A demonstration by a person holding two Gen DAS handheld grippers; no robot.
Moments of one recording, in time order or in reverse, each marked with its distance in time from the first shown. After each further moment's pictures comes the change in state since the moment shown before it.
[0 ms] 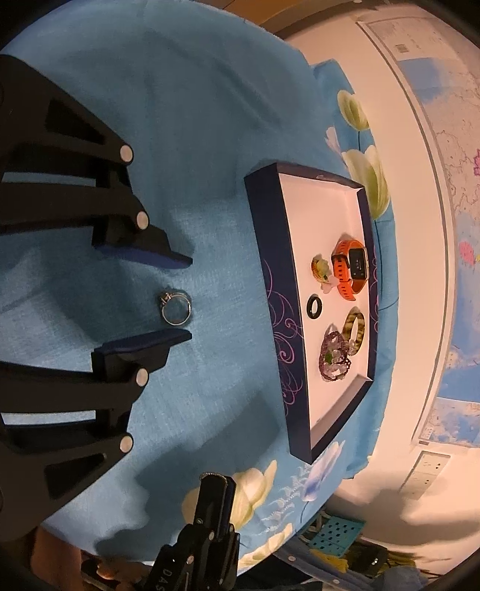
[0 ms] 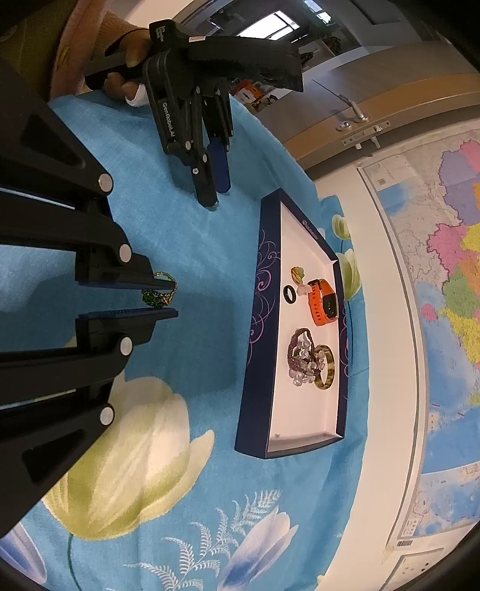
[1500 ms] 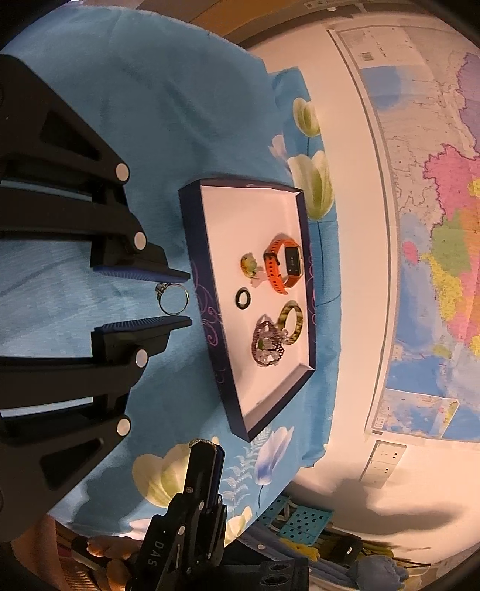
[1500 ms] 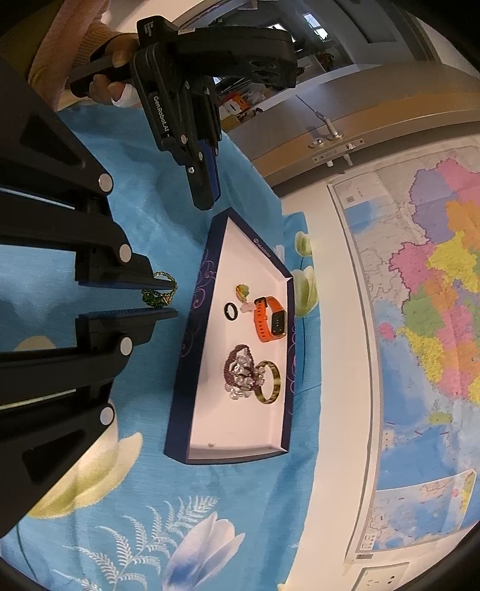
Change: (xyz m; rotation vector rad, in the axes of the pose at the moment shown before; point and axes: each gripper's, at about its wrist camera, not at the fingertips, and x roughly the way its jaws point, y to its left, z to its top) left arm -0.040 0.000 0.034 -0.013 -0.146 -0.023; right arm -0.015 0.007 0.041 -0.043 -0.111 0.047
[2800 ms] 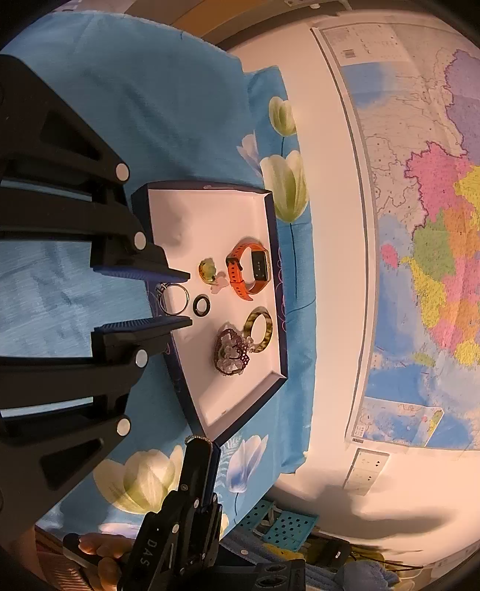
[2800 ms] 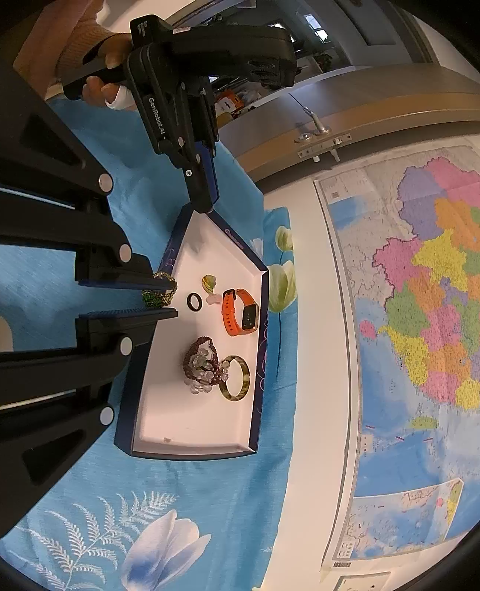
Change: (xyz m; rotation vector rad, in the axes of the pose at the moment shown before) left arm 0.012 0.004 0.032 -0.004 -0.051 0.015; right arm 0.009 -0.010 0.030 -0.021 -0.038 -0.005
